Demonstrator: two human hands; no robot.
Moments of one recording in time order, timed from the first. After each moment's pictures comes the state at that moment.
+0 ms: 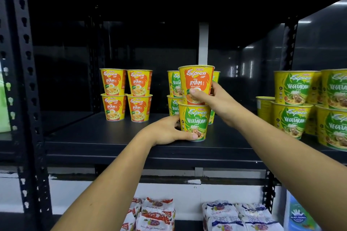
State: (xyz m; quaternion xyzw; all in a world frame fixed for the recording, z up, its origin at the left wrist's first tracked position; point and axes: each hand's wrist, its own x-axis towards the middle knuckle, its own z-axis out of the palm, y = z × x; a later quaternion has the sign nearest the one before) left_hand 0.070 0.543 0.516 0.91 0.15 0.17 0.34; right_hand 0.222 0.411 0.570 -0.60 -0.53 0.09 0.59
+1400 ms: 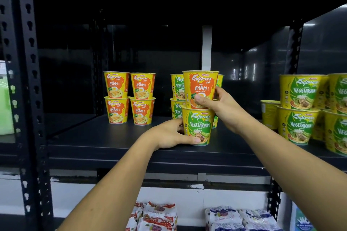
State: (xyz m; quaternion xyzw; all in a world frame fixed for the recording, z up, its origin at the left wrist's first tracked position) left_hand 0.073 0.547 0.516 0.90 0.14 0.17 0.37; right_hand 0.234 0.419 0.562 -0.57 -0.53 0.10 0.62
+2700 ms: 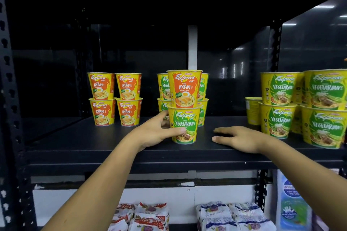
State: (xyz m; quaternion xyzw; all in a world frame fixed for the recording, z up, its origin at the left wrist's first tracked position) left_hand 0.074 0.556 0.511 0.86 0.10 0.23 0.45; right_hand 0.288 0.333 0.512 -0.83 -0.52 0.03 0.19
